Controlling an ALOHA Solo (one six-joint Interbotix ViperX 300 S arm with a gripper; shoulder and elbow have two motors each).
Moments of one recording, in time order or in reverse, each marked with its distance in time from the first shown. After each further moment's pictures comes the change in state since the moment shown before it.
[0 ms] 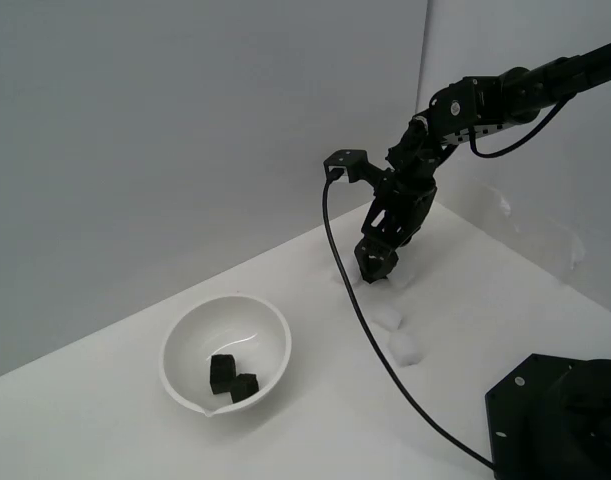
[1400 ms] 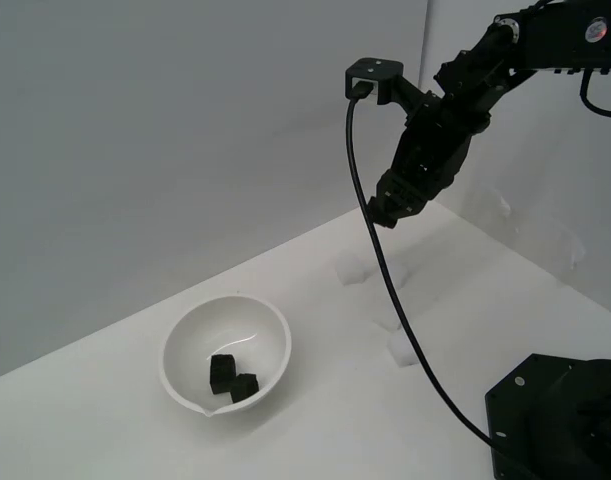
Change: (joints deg) arm -1.0 24.2 24.1 0.0 0.1 -1.9 9.5 -0.8
